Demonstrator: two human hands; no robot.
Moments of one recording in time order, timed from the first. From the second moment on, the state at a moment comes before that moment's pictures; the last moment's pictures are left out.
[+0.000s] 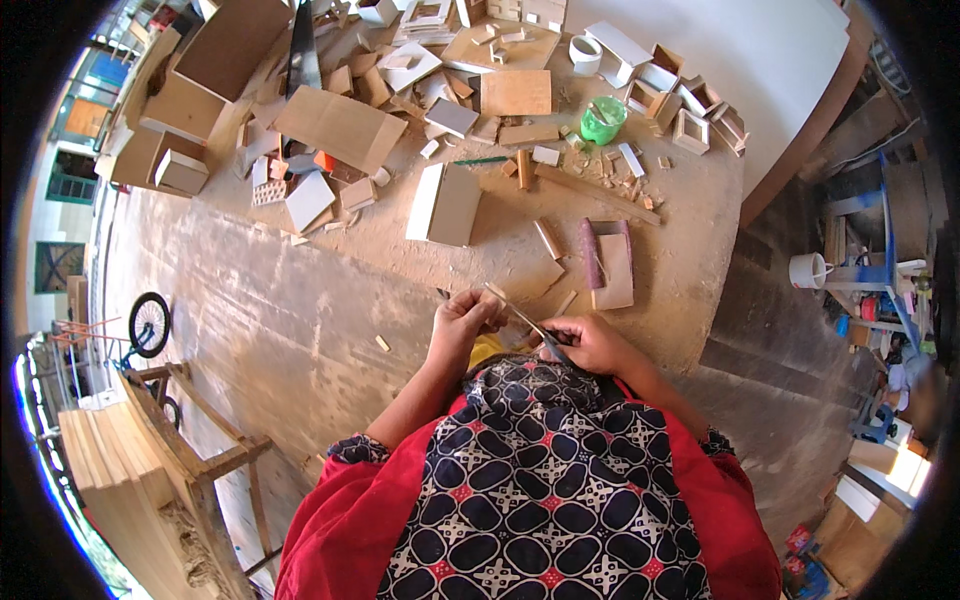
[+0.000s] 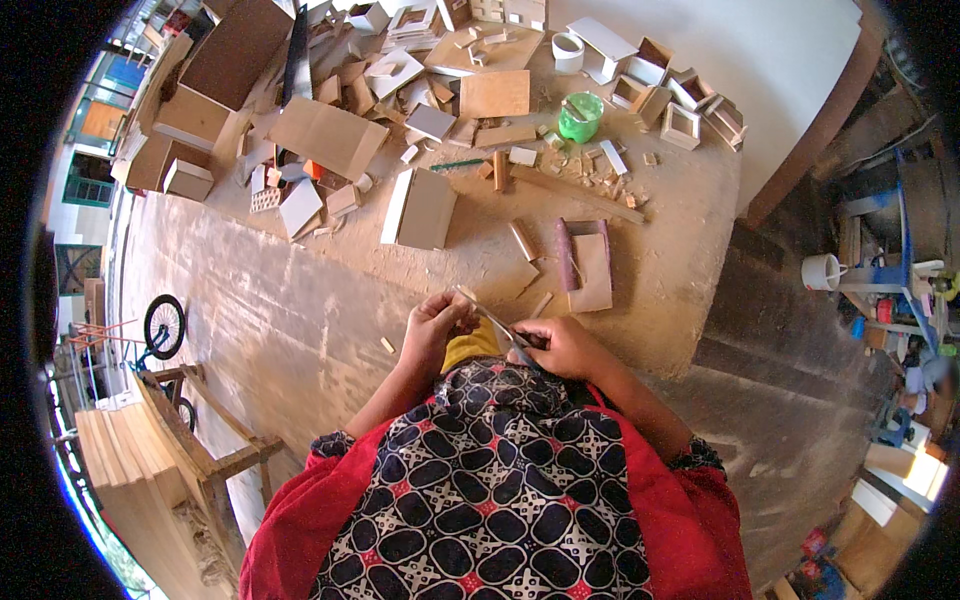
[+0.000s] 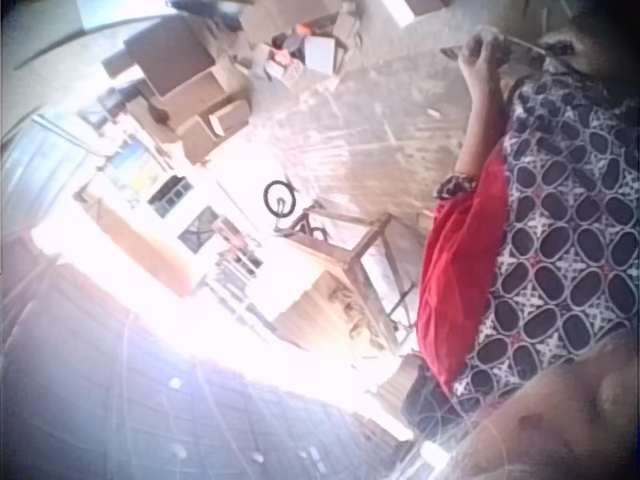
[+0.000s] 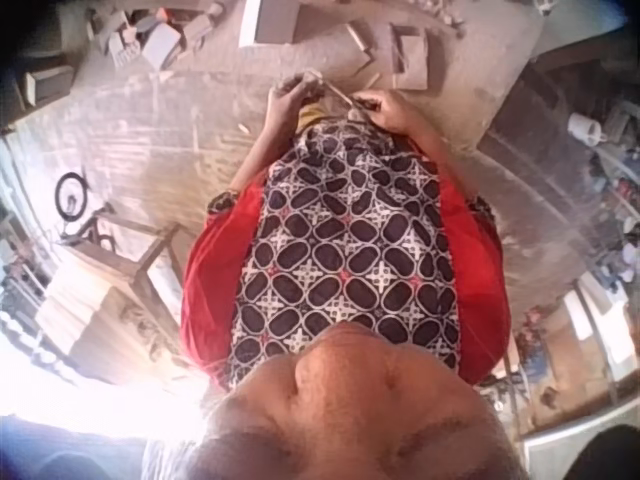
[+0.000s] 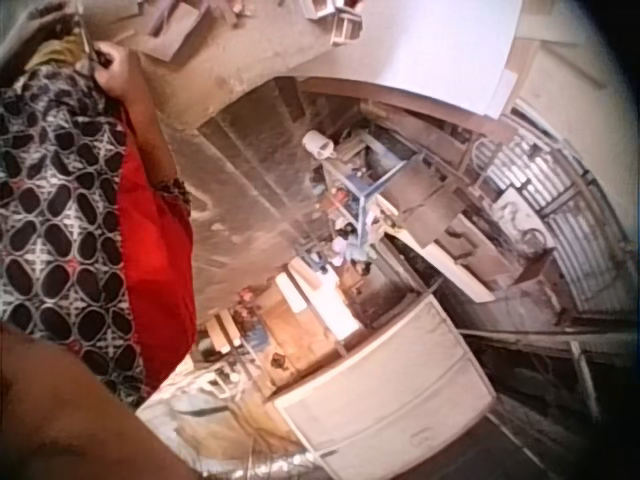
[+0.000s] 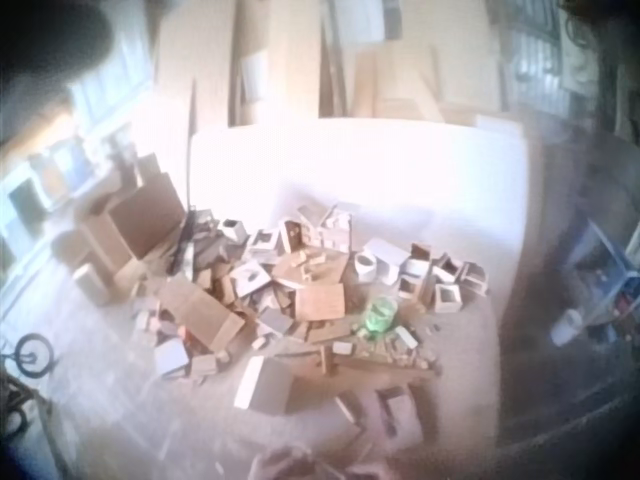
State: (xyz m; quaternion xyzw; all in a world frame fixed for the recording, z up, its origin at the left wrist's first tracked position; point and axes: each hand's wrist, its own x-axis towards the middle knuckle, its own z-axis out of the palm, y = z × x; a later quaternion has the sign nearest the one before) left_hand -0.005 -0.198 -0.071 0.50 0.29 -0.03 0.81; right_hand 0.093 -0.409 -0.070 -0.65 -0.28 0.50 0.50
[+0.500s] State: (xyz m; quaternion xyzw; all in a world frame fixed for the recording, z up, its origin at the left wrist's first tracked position) left_hand -0.001 -0.191 -0.079 0.51 0.27 -0.03 0.82; right_hand 0.092 -0.407 -0.069 -0.63 -0.27 0.49 0.54
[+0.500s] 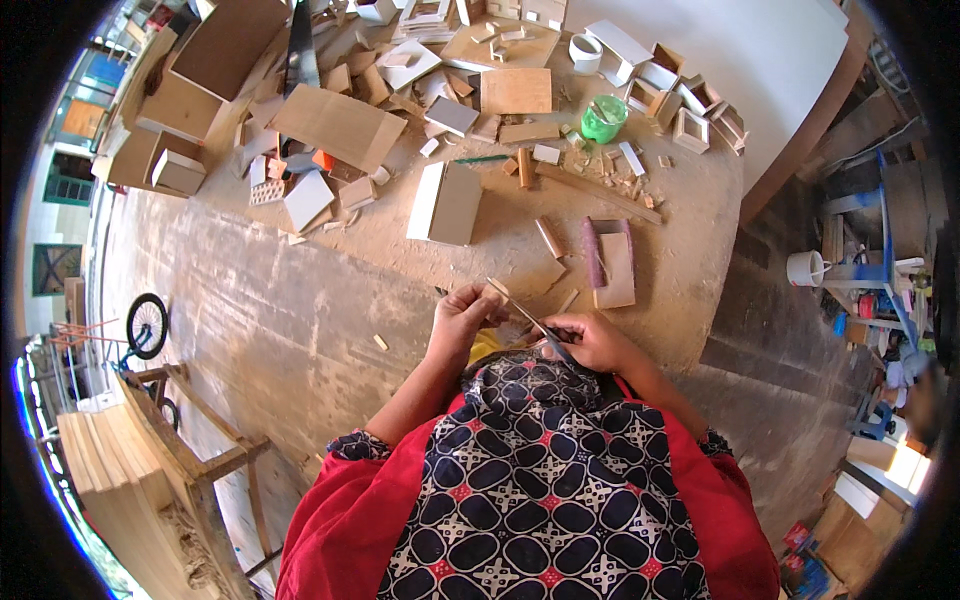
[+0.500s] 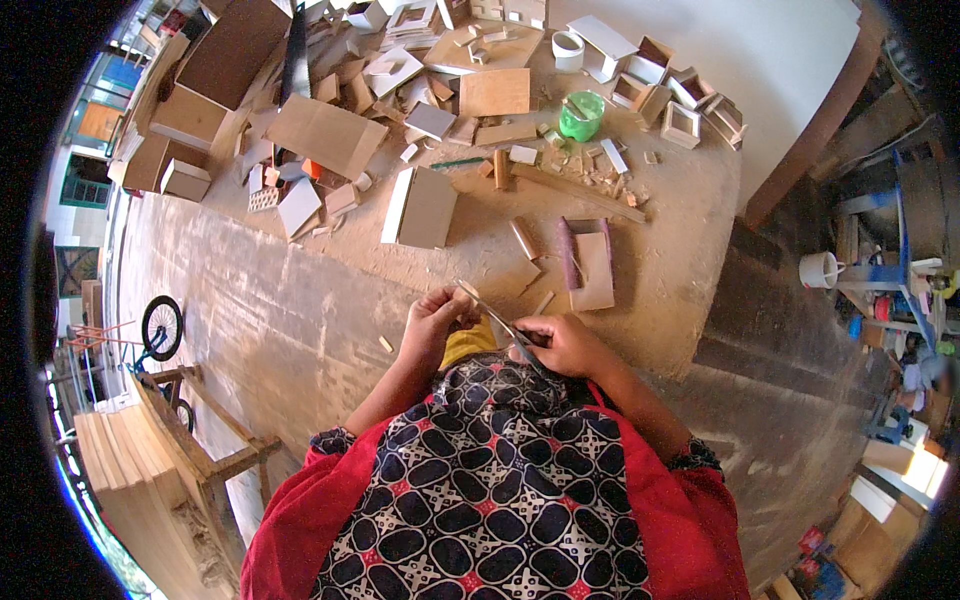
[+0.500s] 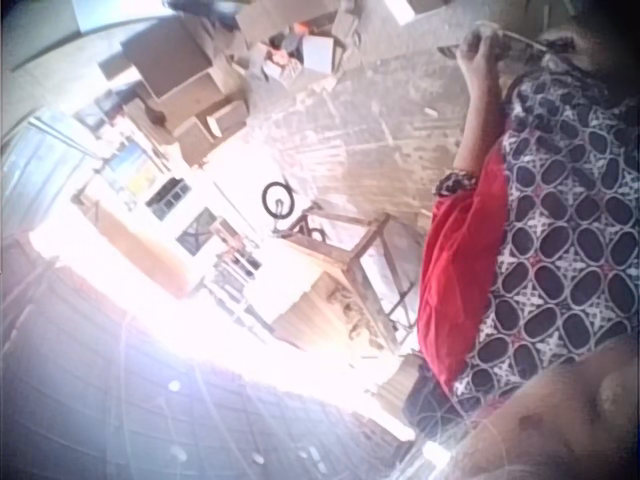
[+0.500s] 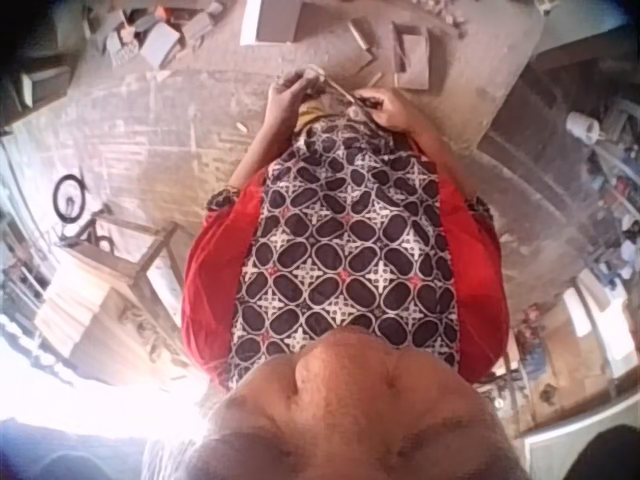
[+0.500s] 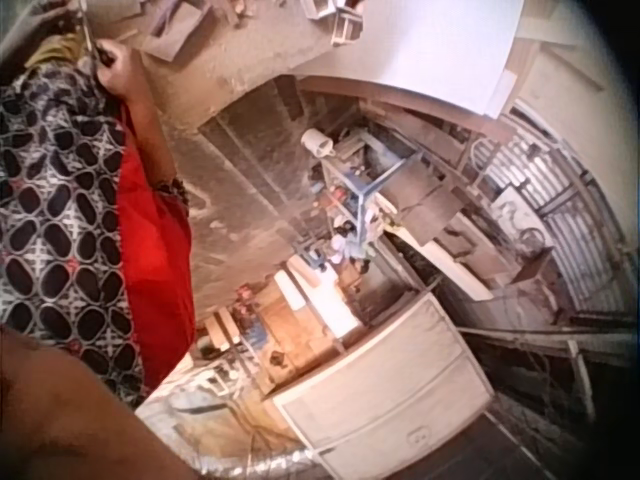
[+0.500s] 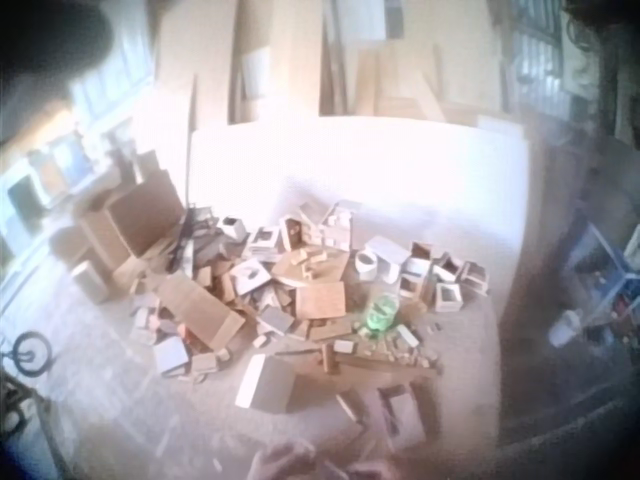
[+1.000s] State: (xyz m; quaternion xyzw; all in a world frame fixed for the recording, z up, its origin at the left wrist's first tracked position) left_hand 0.008 -0.189 -0.075 0.52 0.27 -0.04 0.81; right_hand 0.094 -0.409 -0.074 -0.66 -0.26 0.45 0.54
